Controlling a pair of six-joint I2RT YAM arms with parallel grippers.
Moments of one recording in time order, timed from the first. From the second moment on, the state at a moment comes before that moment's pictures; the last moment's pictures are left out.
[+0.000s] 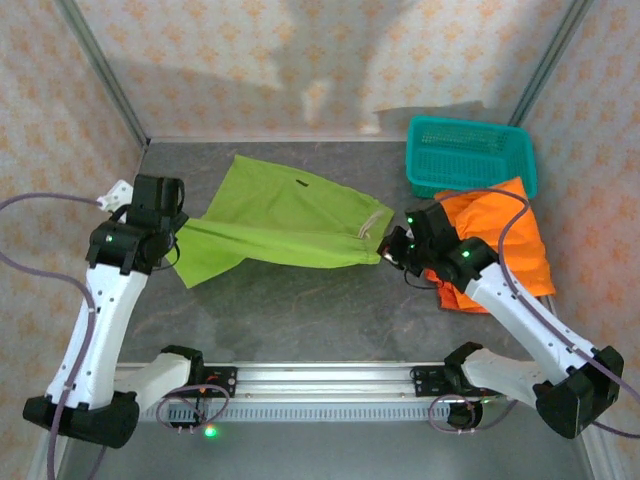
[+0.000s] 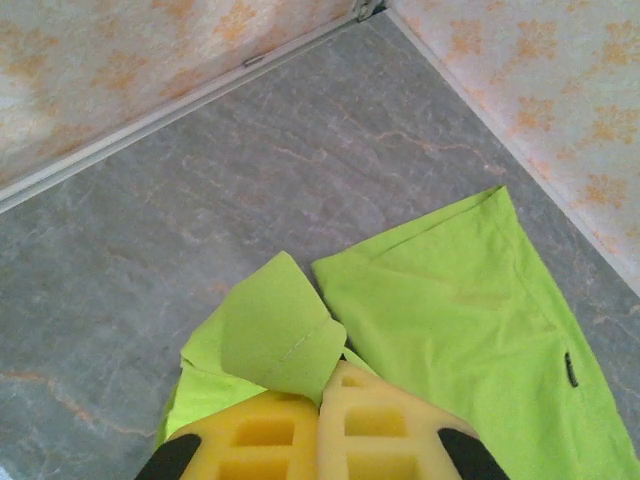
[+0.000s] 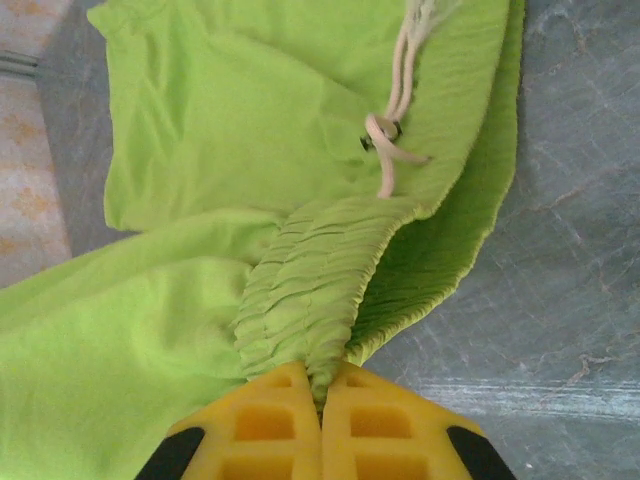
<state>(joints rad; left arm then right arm) -0.12 1.09 1.39 -1.18 -0.51 -0.97 0.54 1.05 0.98 -0.76 -0.15 1.01</state>
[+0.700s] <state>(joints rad) -0.13 1.76 1.92 -1.13 -0.52 -0.82 0.37 1.30 1.08 -0.68 -0.16 0.93</state>
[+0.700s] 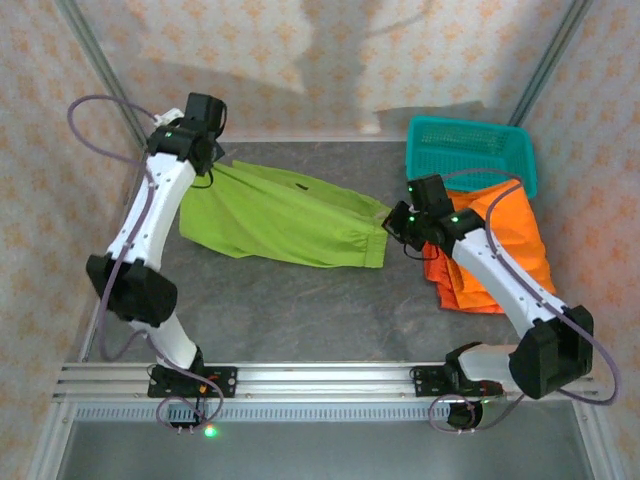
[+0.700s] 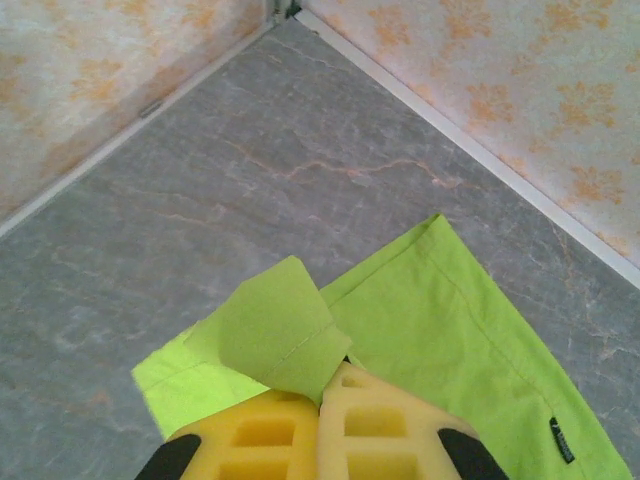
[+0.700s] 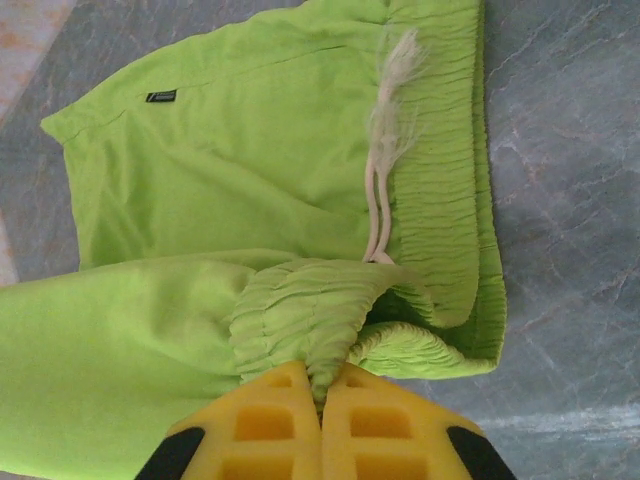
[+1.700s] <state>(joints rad) -0.07 2.17 2.34 -1.06 -0.23 -0.80 0.15 1.48 1.25 -0.52 -0.24 0.93</state>
